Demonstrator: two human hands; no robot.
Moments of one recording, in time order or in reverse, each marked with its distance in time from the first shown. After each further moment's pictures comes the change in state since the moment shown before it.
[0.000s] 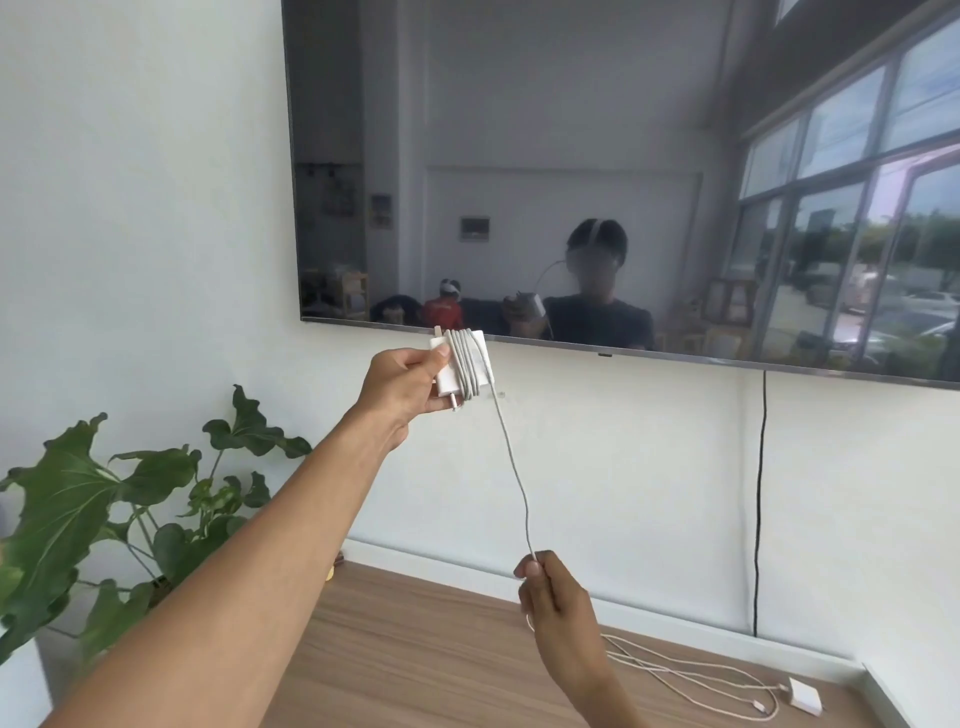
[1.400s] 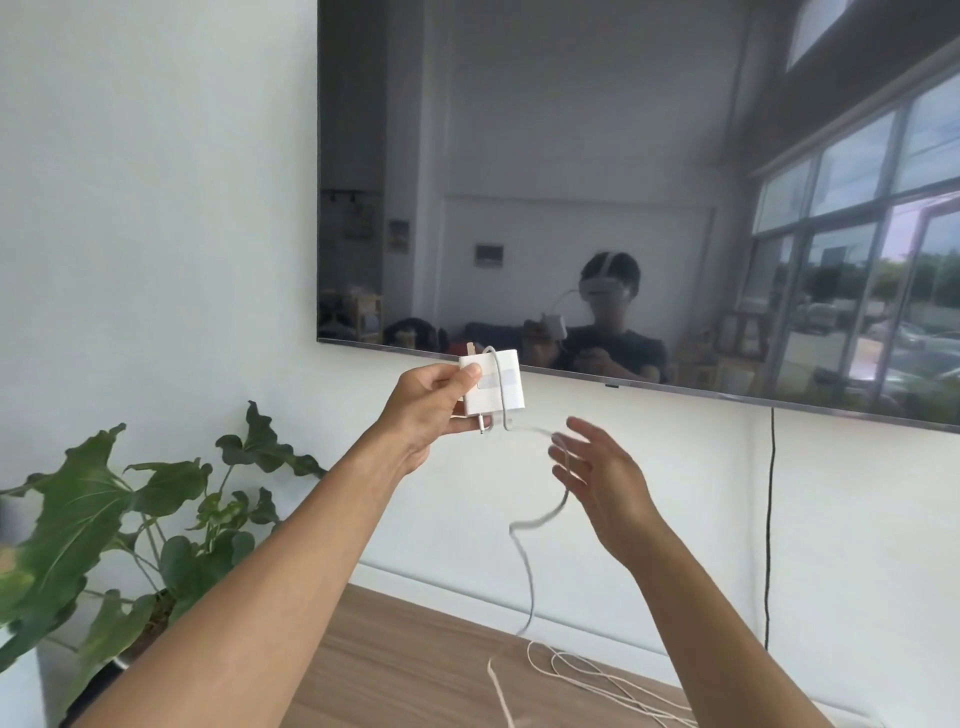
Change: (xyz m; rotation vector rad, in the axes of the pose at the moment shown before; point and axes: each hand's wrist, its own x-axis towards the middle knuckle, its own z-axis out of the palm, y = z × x) left_hand -0.018 0.011 0.010 -0.087 -0.156 0.065; right_hand 0.078 -0.136 -0.066 0.412 0.010 0.115
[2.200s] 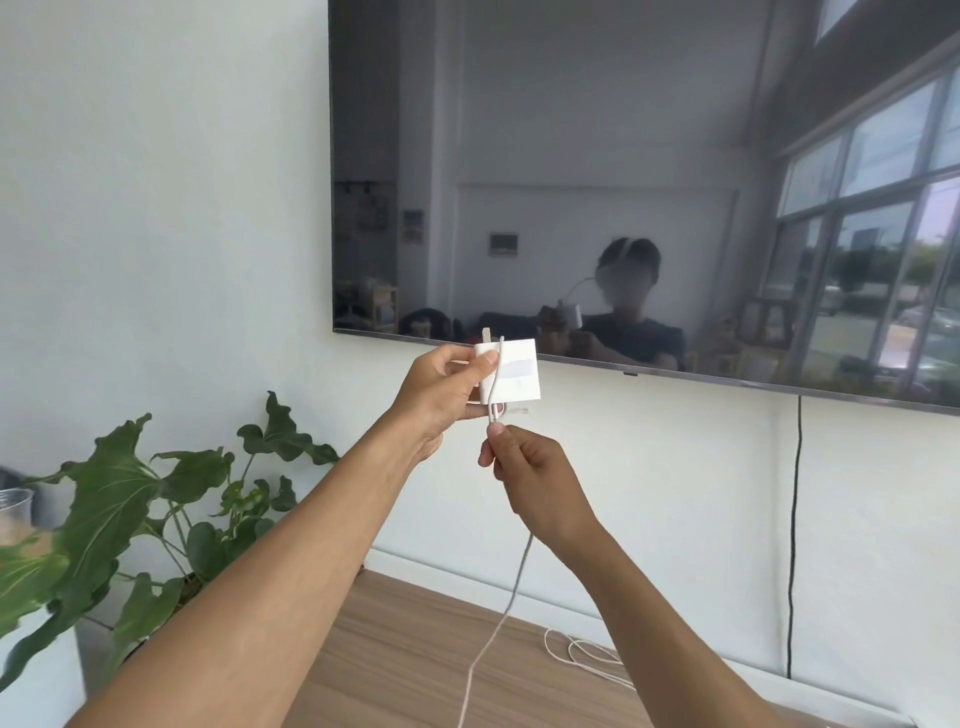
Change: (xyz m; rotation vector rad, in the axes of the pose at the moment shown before) left_hand -0.002 0.003 0.000 0.121 0.045 0.039; right_hand -0.018 0.013 0.064 -0.297 -0.236 -0.265
